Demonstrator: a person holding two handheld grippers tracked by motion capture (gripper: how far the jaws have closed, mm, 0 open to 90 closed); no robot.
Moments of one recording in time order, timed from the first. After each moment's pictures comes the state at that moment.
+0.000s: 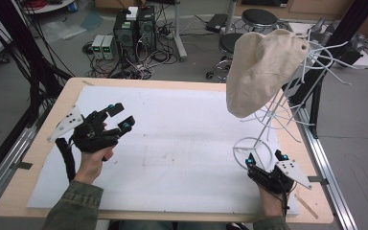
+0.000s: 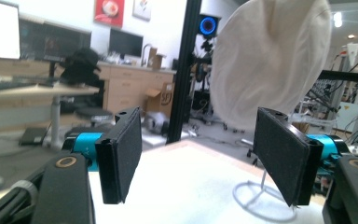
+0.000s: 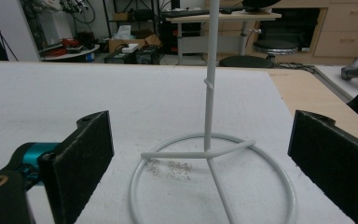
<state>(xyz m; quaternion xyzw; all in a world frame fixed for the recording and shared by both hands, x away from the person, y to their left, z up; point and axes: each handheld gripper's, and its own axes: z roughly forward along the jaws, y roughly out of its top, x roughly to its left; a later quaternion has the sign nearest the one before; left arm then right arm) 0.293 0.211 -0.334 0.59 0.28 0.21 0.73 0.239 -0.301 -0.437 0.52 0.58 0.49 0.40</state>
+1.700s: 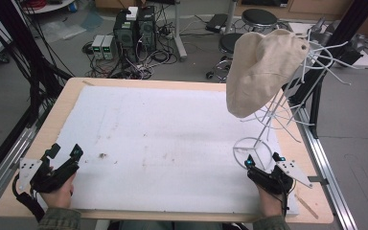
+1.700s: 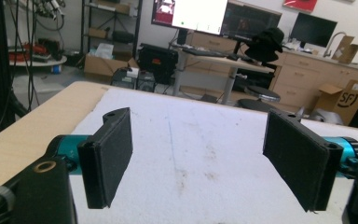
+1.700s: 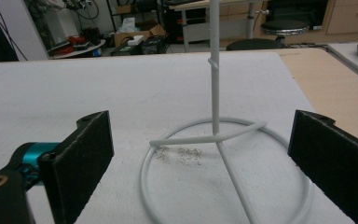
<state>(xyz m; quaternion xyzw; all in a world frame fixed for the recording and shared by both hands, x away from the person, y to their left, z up) 0.227 0.303 -0.431 0.48 0.52 0.41 0.57 0.241 -0.302 -0.442 0.54 0.58 0.49 0.37</state>
